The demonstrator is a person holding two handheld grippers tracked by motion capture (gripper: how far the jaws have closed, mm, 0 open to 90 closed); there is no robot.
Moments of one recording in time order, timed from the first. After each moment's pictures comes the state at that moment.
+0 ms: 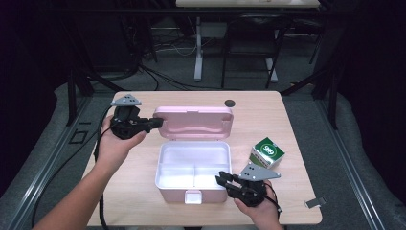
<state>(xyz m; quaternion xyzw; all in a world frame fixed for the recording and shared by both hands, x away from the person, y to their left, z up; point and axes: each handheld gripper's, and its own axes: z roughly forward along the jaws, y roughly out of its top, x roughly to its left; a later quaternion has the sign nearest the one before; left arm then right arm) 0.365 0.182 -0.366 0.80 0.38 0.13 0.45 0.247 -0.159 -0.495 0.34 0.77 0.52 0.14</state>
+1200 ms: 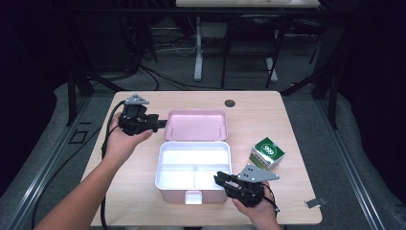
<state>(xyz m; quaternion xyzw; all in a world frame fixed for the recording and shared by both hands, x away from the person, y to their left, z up) 0.393 0.179 -0.396 0.81 0.40 0.16 0.41 0.251 -0.158 -0.506 0.33 0.76 0.54 0.14</state>
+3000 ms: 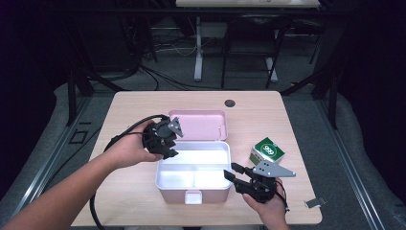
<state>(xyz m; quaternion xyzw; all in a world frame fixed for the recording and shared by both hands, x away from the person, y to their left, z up) 0.355 0.106 -0.383 0.97 0.14 0.10 0.17 0.253 -0.187 -0.492 0.37 0.73 0.55 0.16</state>
